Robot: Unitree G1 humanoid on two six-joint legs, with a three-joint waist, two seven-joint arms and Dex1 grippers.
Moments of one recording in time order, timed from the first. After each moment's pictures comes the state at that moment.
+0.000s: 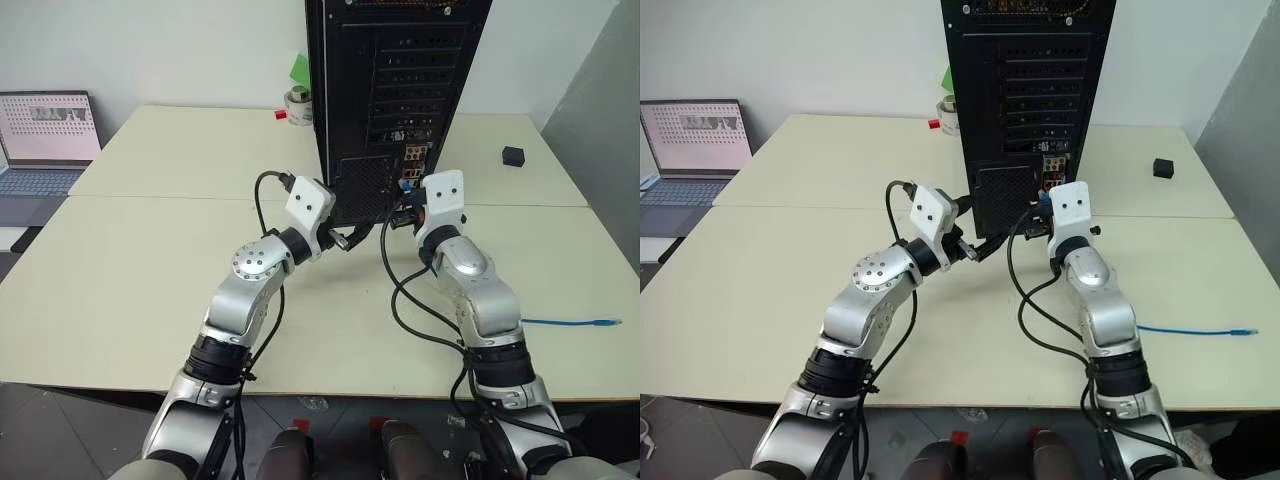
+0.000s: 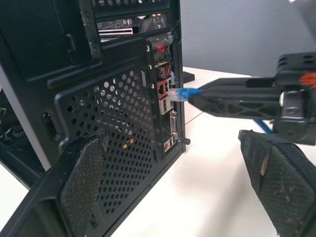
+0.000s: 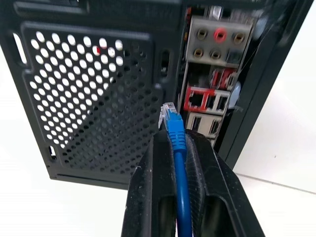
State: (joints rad) left arm -0.59 0.27 -0.17 0.00 -0.24 0.28 -0.50; right arm -0.59 -0.12 0.05 -0.04 0.05 0.51 0.03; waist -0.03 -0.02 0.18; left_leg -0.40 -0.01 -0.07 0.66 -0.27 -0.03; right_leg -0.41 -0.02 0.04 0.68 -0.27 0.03
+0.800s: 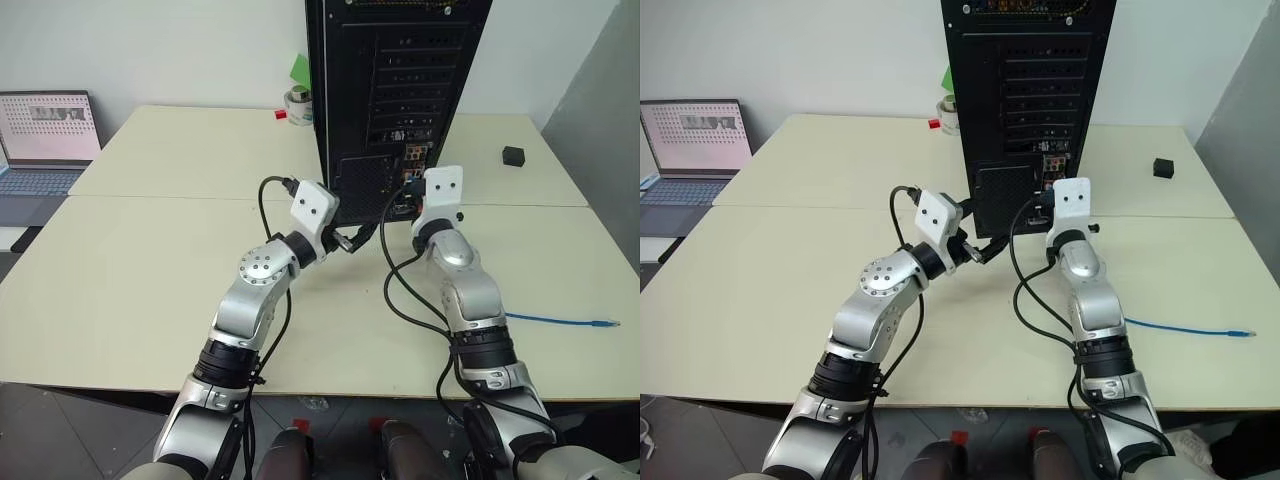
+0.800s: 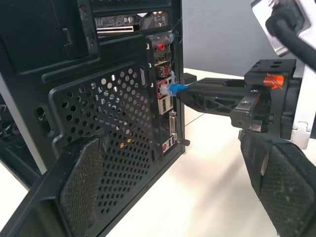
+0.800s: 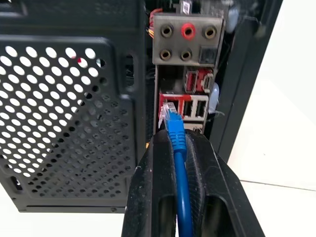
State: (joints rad) left arm -0.57 0.21 -0.14 0.00 -0.19 0.27 -0.49; right arm -0.67 -0.06 -0.02 0.15 0.02 0.36 -0.04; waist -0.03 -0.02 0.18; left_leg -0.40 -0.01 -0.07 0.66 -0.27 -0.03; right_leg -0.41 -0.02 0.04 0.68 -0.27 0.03
